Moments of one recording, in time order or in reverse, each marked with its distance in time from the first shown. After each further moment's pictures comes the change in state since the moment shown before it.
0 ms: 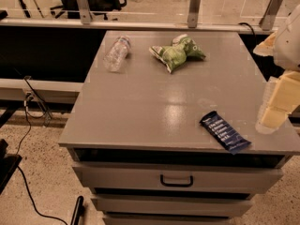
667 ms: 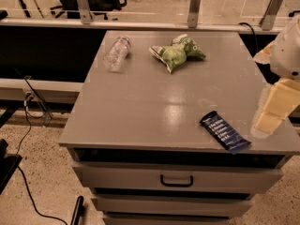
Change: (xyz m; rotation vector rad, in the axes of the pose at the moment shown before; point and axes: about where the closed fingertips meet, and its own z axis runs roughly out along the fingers) arm 0.006 0.002 0.016 -0.014 -0.005 0.053
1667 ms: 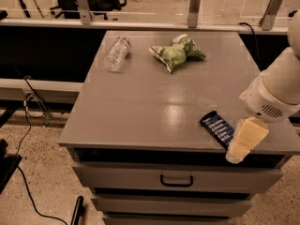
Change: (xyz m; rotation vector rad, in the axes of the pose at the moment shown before) arm 0.016 0.019 0.100 -0.074 0.005 0.136
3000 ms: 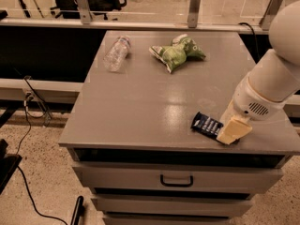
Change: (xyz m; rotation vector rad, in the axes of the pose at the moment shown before) arm -0.012 -0.001 0.019 -0.063 -0.001 -0.007
